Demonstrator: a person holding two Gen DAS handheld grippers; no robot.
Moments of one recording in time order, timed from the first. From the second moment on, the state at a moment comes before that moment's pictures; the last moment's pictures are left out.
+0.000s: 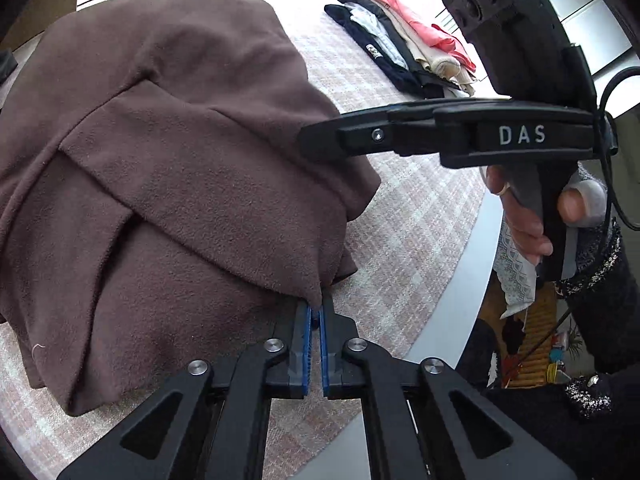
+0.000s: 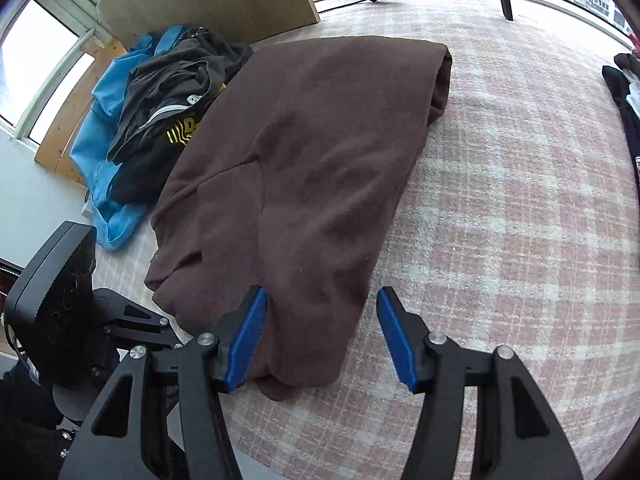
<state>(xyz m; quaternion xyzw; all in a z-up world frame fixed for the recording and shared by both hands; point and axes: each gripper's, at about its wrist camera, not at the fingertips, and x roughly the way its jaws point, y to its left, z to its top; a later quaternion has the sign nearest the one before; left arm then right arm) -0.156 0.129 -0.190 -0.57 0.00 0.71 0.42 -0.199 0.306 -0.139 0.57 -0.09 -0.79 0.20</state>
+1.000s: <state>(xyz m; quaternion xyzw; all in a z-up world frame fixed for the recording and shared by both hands) -0.165 0.141 -0.128 -0.49 0.08 0.73 0.48 -0.246 0.340 -0.099 0.48 -0.15 -0.84 0.22</state>
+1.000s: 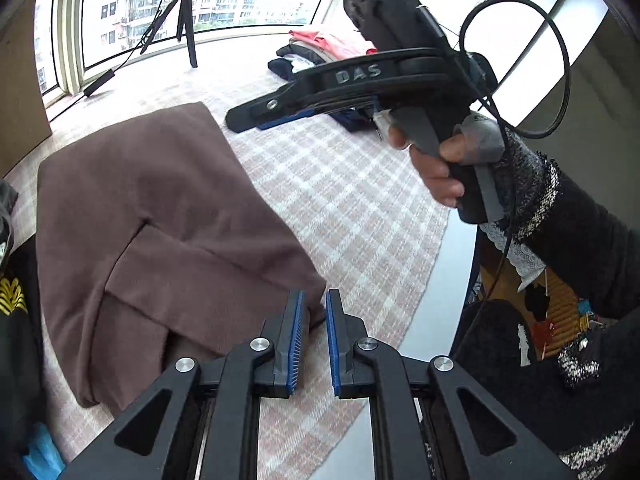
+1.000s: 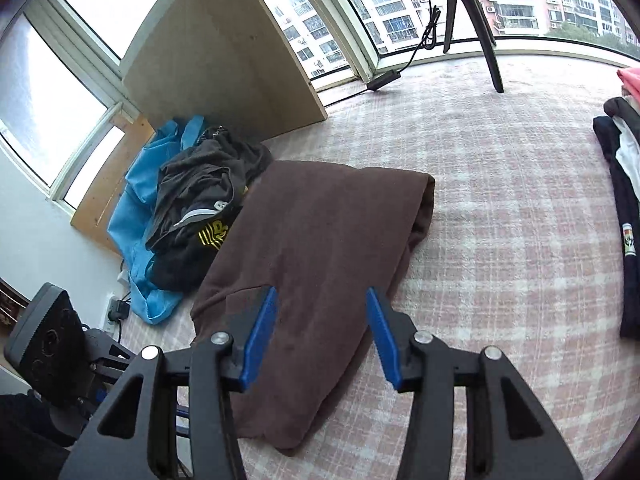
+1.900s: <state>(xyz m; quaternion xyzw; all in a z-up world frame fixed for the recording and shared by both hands) -0.239 -0.072 -0.052 -0.48 -0.04 0.84 0.26 -0.185 0.410 -0.034 0.38 -0.17 -0.90 0.11</state>
